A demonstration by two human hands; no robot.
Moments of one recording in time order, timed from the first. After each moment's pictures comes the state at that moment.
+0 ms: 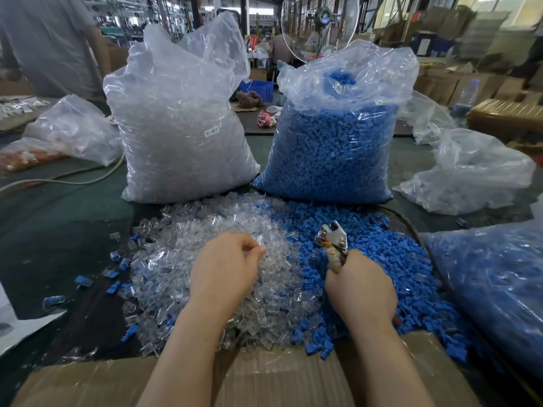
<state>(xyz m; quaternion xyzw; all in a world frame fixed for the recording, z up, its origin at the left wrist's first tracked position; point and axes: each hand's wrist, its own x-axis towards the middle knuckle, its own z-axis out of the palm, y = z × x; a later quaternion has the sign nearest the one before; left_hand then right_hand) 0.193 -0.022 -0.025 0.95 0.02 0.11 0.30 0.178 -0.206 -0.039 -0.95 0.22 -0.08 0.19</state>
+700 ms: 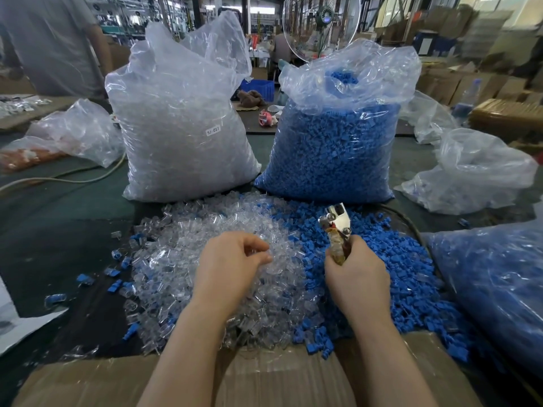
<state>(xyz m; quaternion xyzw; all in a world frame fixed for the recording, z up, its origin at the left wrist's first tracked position) 0.195 -0.022 -0.028 0.91 0.01 0.09 0.41 0.182 -0.204 -0.039 -0.92 0.18 -0.13 0.33</state>
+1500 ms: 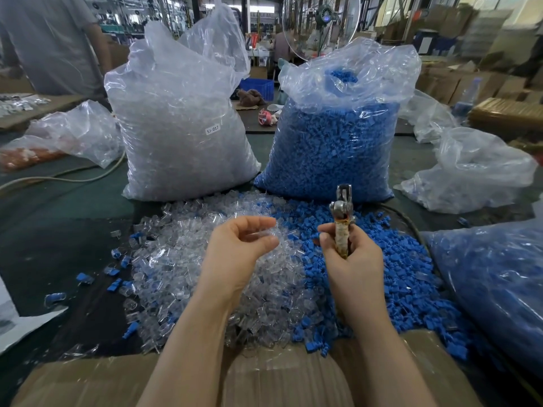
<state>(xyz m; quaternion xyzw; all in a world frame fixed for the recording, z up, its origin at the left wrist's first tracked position) 0.188 -0.032 -0.009 0.71 0.02 0.03 0.70 0.179 -0.197 -0.038 -0.76 0.04 -0.22 0.61</state>
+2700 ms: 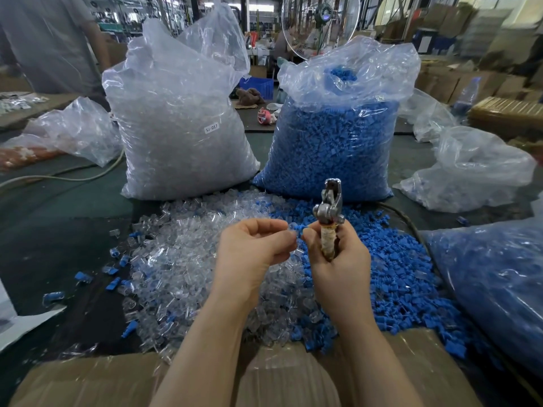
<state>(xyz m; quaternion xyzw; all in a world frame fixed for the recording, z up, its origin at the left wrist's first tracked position) 0.181 -0.054 -0.001 0.63 0.05 0.01 0.77 0.173 -0.181 -0.036 -0.77 -0.05 -0.28 0.57</state>
